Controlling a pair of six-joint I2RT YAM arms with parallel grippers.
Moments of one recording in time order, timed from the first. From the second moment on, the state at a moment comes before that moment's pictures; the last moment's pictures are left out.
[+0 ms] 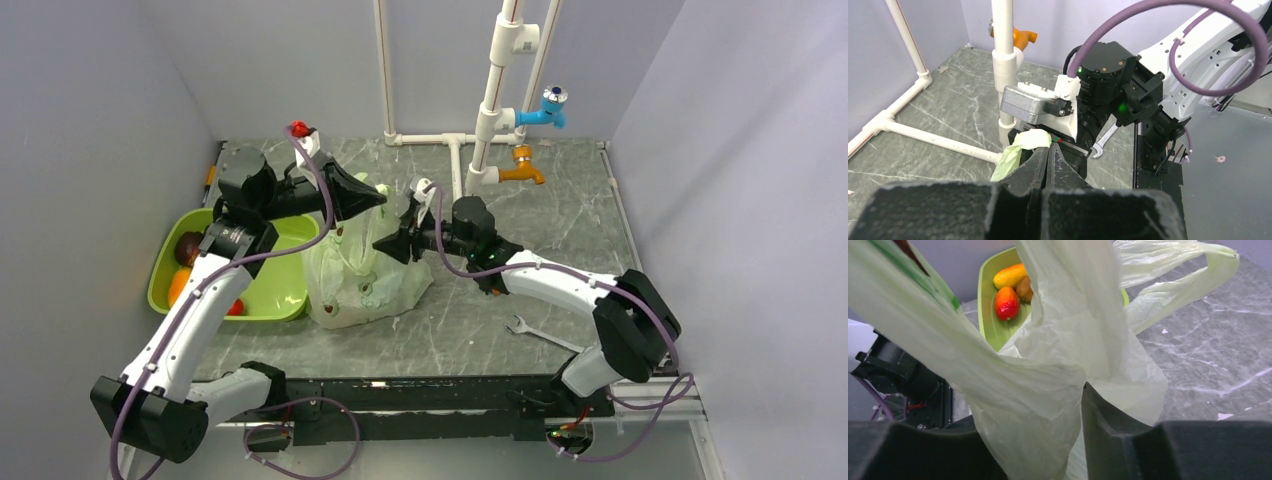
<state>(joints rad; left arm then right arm) -0.32 1.10 1.15 0.00 1.00 -0.14 0.78 1.49 0.92 0.48 -0.50 0.14</state>
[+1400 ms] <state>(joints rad) -0.30 1.11 1.31 -0.41 1.26 0.23 0.70 1.55 1.22 0.05 -1.08 -0.43</state>
